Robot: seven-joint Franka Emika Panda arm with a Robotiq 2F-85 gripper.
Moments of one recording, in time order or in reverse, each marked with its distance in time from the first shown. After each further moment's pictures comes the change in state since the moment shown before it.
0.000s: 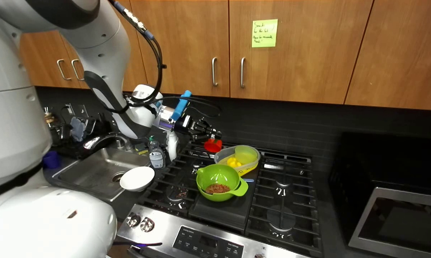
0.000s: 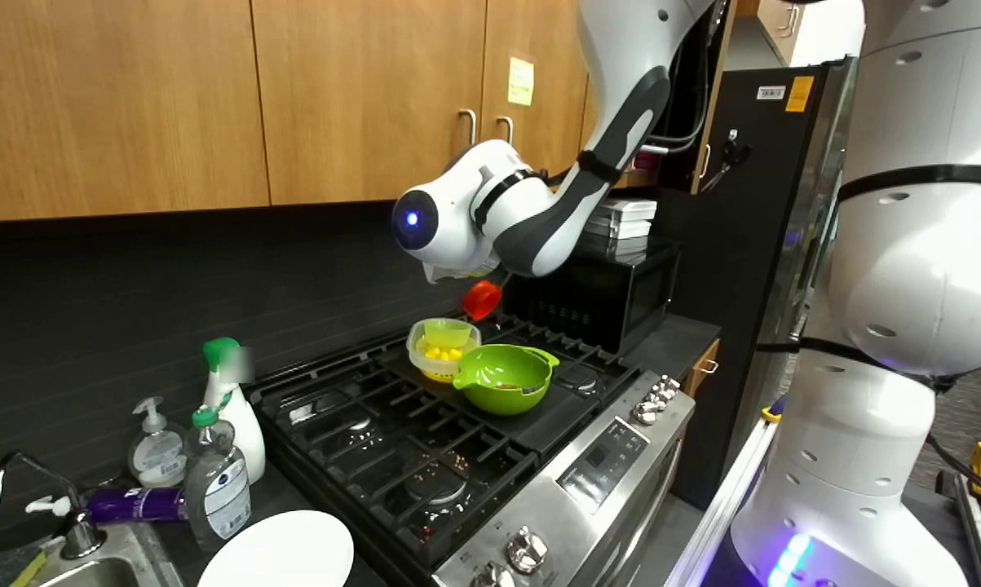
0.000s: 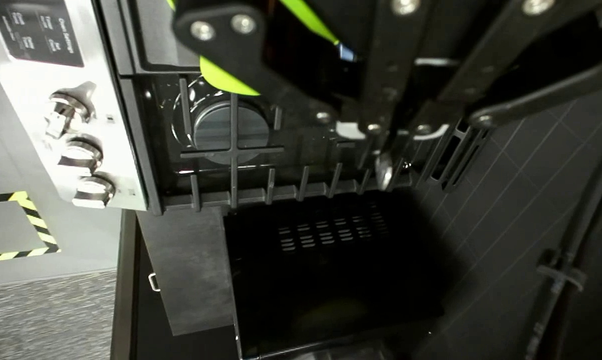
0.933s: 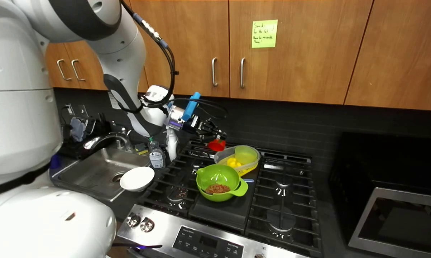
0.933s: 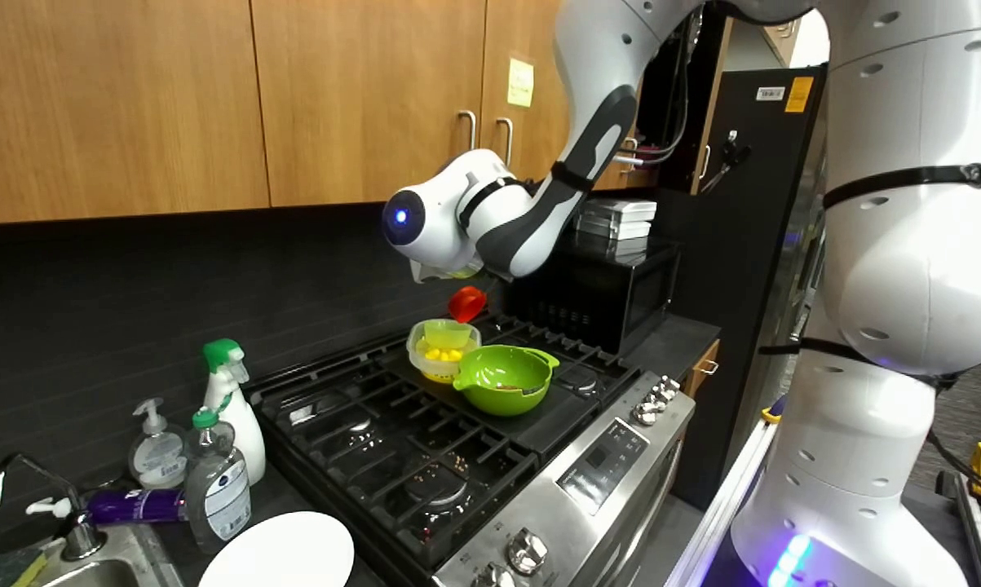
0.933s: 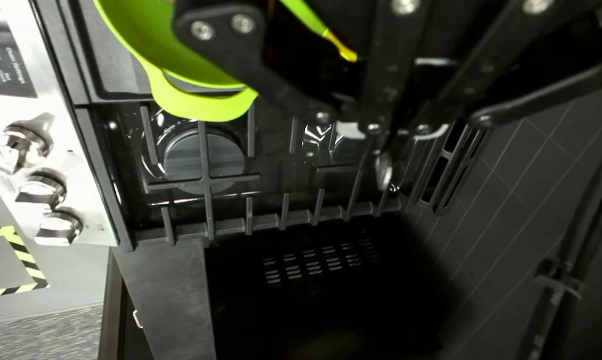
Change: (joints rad) arm -0.032 0.103 -0.023 0.116 -0.010 0.078 0.000
